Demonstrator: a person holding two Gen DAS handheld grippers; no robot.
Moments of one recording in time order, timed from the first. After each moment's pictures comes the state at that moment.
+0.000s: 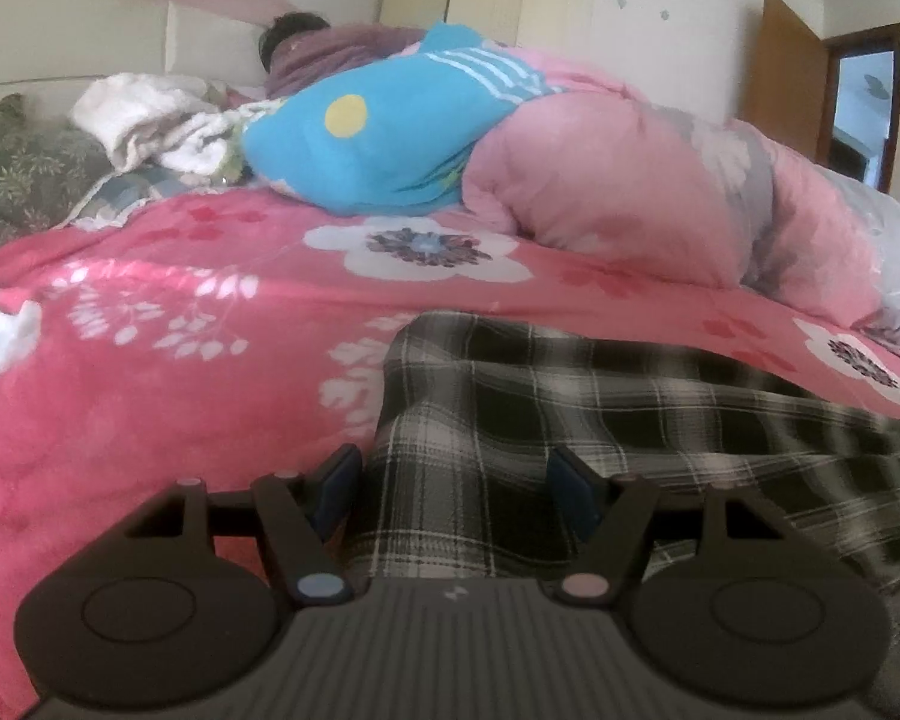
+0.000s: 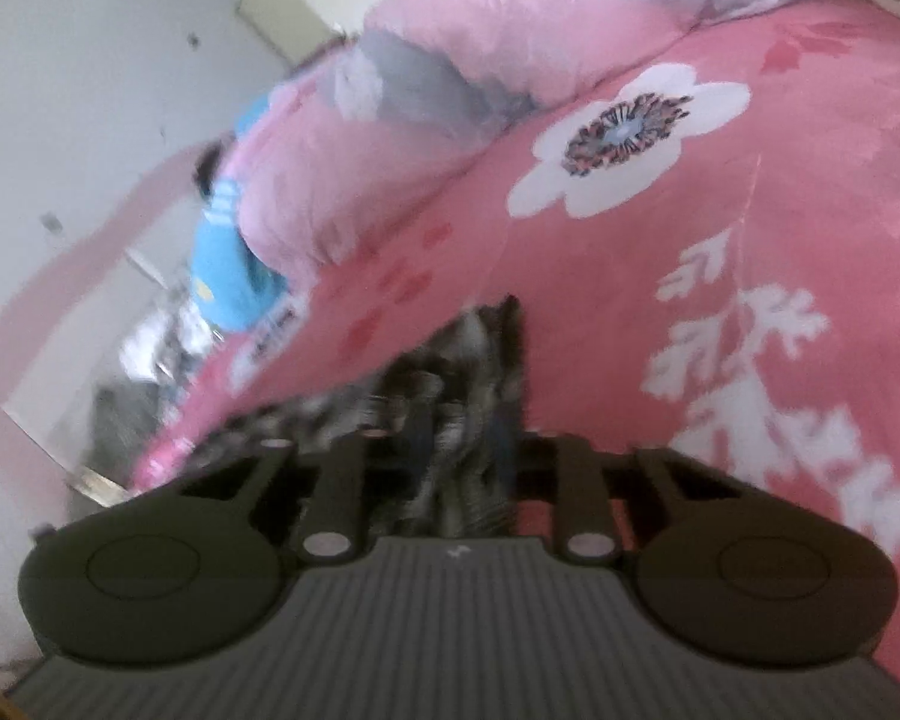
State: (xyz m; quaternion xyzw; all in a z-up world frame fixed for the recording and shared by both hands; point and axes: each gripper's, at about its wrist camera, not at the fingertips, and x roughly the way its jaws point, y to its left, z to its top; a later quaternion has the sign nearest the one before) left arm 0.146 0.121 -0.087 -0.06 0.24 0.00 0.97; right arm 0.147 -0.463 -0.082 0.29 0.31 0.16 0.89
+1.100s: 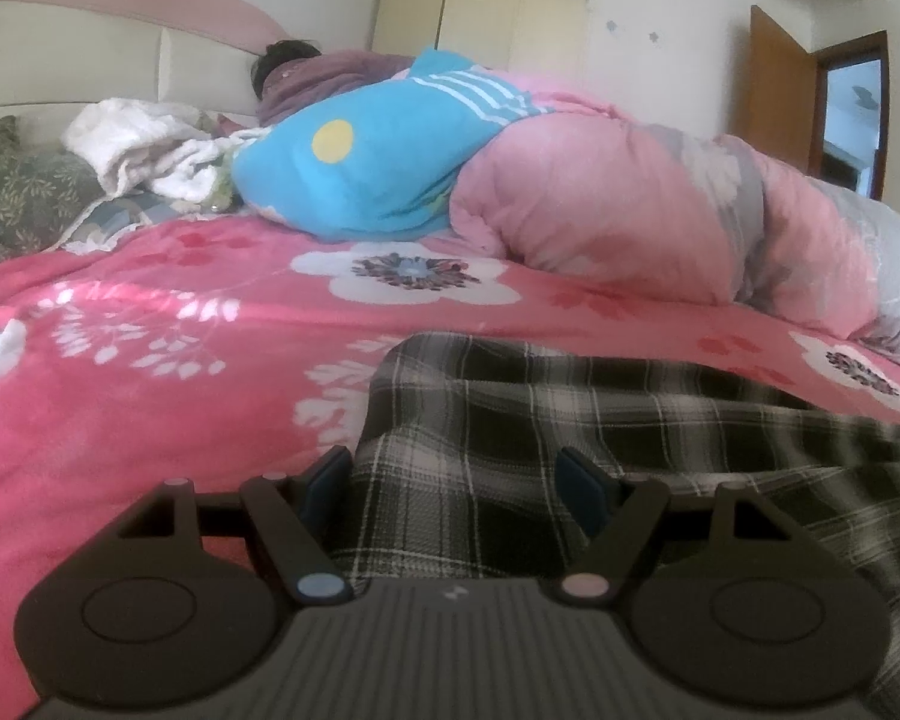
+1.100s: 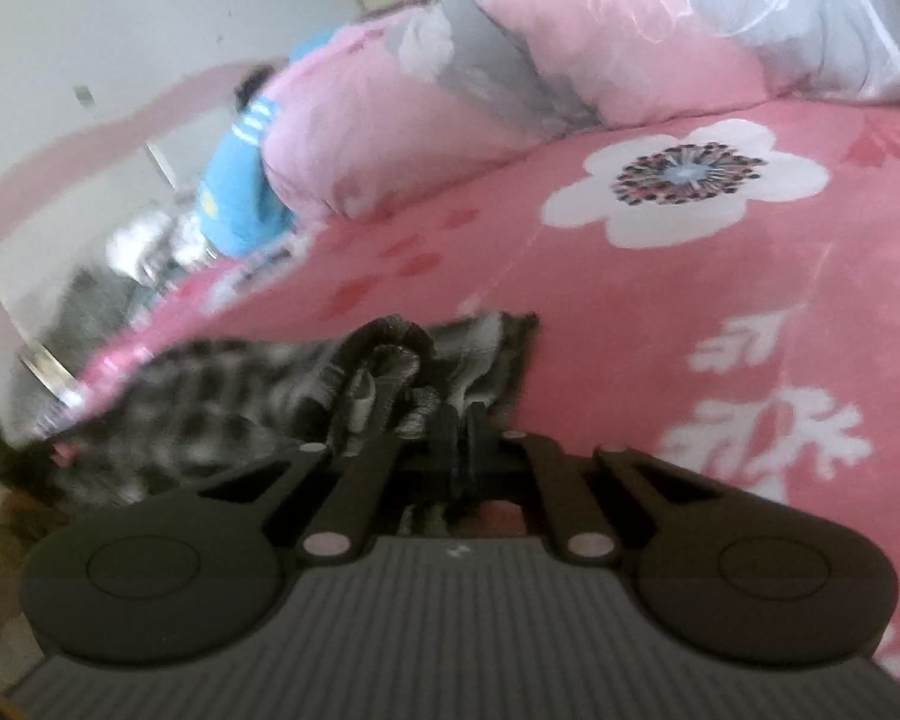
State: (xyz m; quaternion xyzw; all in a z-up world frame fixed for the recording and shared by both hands) left arm 0.153 0.114 -0.091 -0.06 0.22 0.00 0.97; right arm 0.159 -0.443 -0.084 0.16 0.29 0.19 0.93
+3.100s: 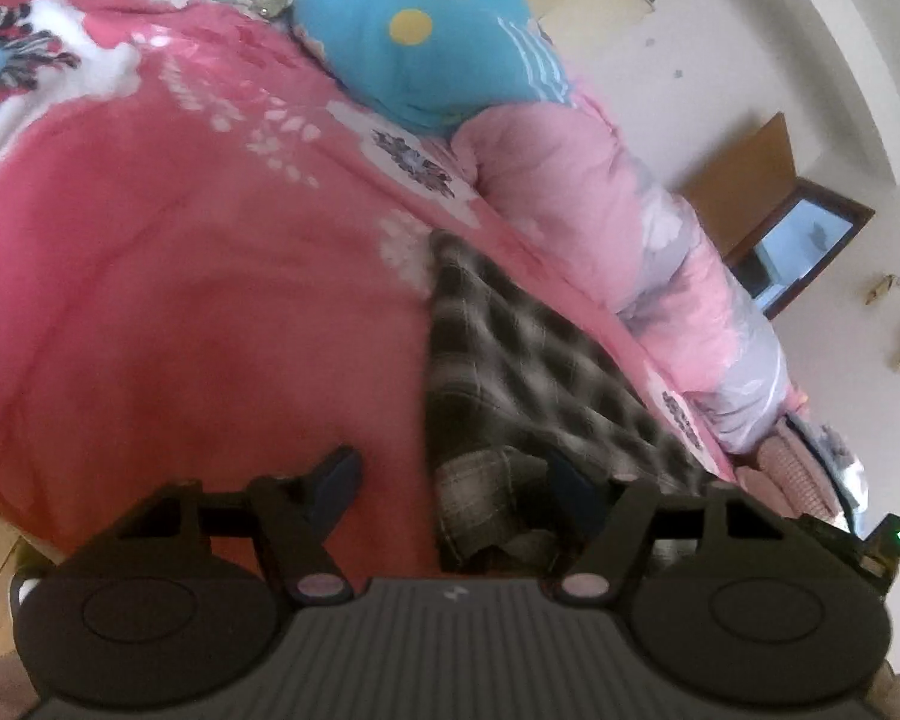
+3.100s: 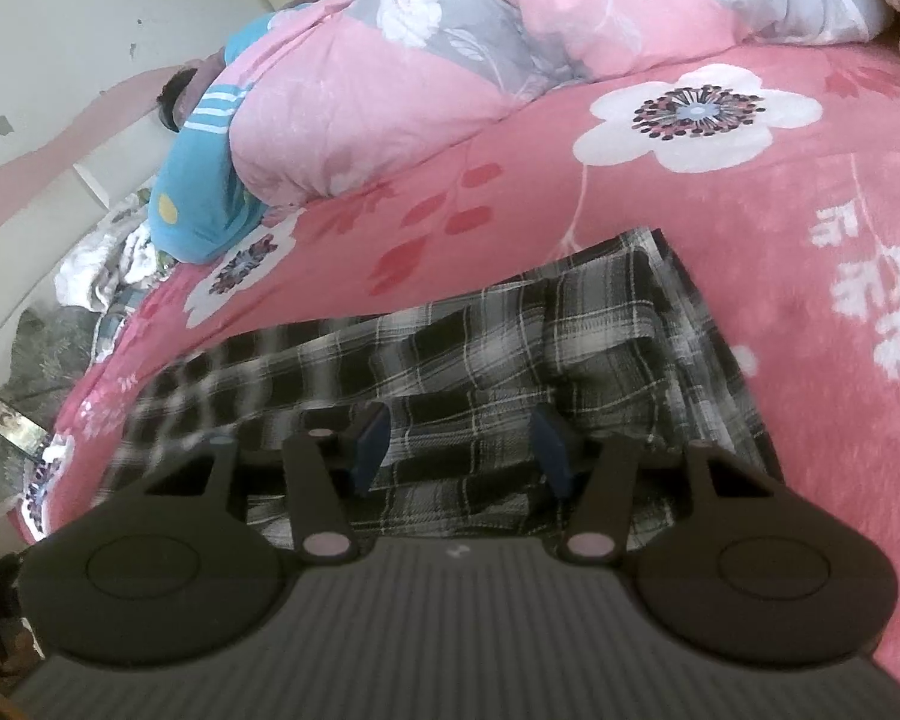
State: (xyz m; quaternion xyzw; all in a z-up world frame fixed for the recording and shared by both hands) left arm 0.064 0.227 -0.099 -0.31 0.30 -0.14 0.89; right arm 0.134 -0.326 -0.054 0.20 0.33 0.10 0.92
